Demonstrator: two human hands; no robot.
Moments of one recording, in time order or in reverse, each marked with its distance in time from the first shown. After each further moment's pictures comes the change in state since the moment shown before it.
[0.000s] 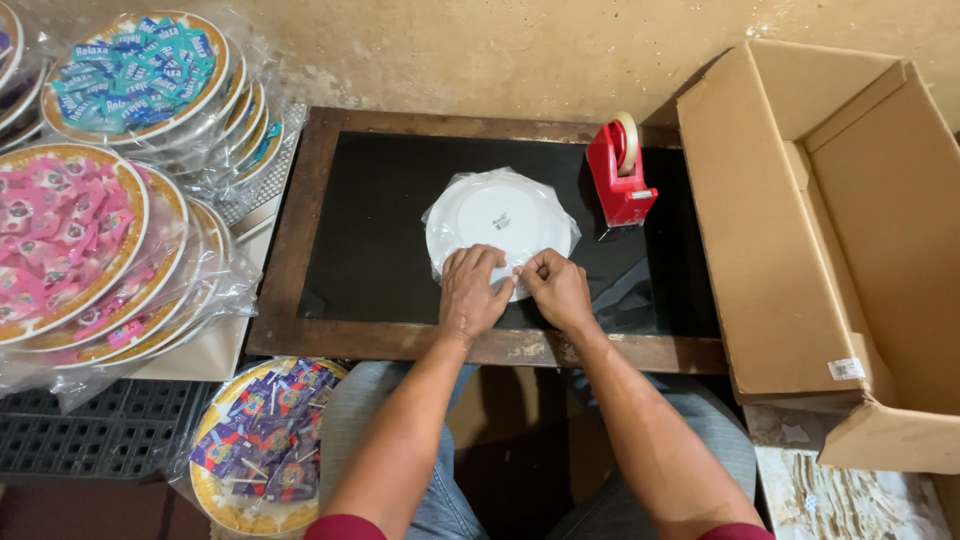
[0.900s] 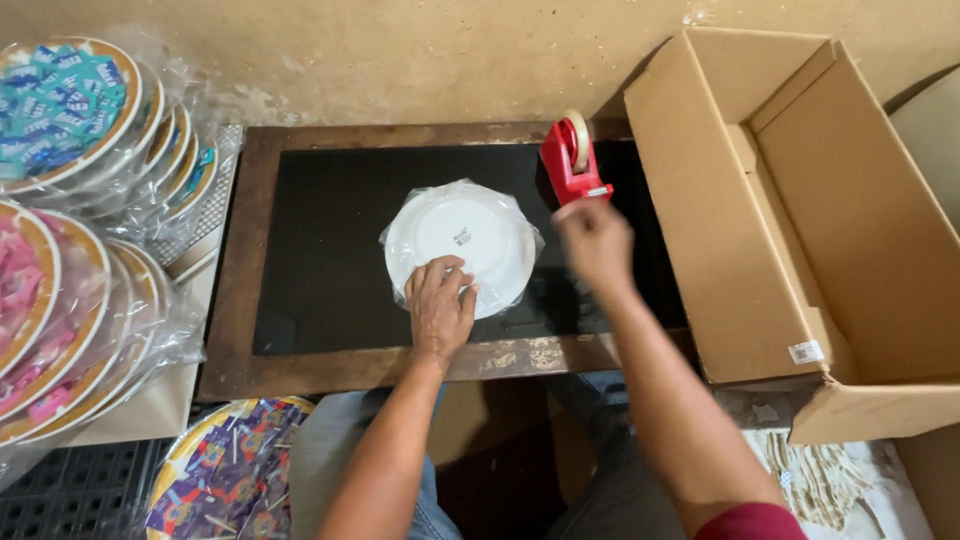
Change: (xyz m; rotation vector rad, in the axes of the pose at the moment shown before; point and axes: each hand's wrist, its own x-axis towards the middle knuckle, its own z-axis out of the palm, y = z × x) left_hand -0.003 0.024 -0.008 -0.006 0.093 -0.024; right_hand 0.044 0.011 -0.083 -0.011 0.382 -0.071
